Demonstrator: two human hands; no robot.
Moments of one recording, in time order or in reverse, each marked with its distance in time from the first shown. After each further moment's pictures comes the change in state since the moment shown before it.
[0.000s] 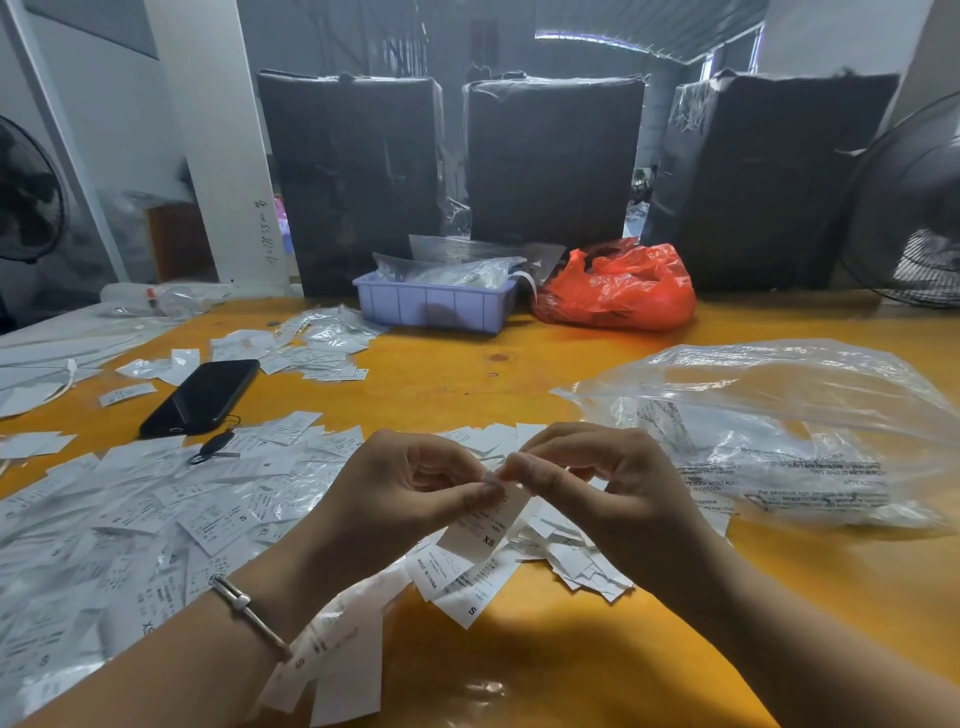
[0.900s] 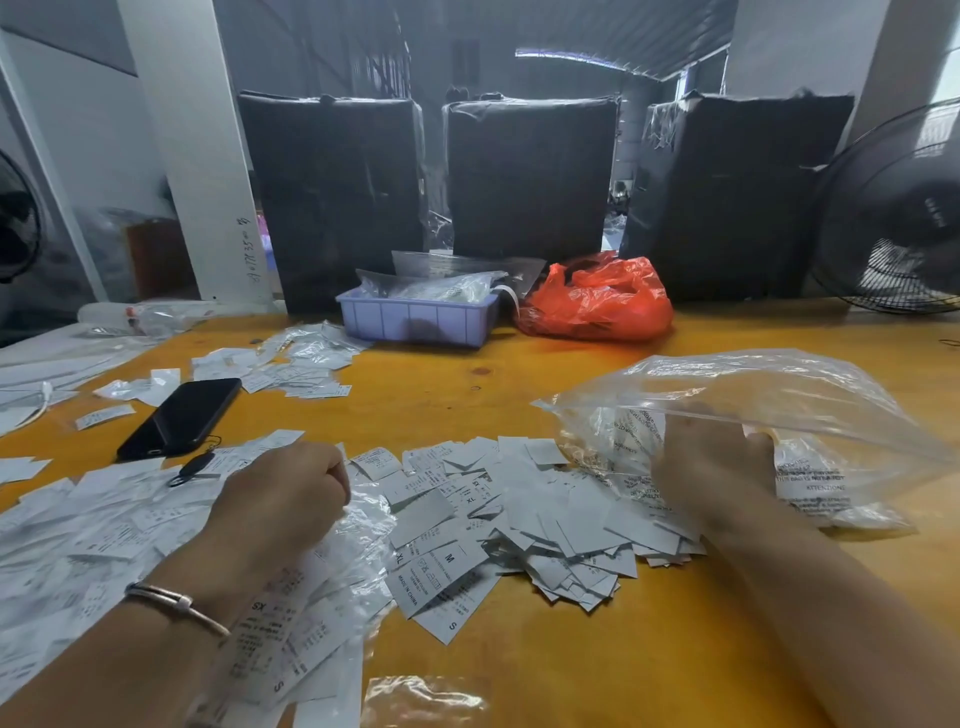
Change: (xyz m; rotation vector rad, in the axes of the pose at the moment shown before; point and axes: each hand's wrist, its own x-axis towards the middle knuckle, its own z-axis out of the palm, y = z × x) left_hand 0.004 -0.018 -0.045 0.847 0.259 -0.538; right_hand 0.015 0.057 -0.069 -1.210 0.113 0.714
